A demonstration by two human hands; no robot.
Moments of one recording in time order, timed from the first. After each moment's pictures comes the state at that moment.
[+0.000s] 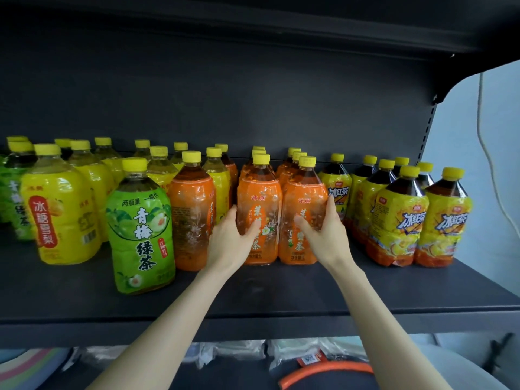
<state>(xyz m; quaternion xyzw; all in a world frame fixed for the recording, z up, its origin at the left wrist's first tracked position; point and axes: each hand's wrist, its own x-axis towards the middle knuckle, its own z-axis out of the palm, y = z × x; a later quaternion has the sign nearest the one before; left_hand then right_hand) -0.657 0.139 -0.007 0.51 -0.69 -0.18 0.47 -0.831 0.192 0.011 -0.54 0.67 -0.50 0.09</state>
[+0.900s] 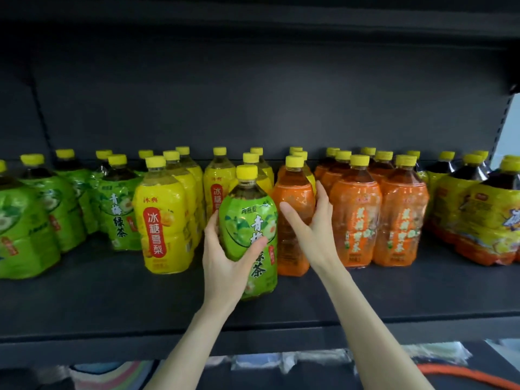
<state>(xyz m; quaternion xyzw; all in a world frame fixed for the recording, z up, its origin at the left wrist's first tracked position) -0.469 0.139 -0.031 0.39 -0.60 -0.25 0.65 -0.624 0.143 0.010 -0.56 0.52 -0.62 0.16</state>
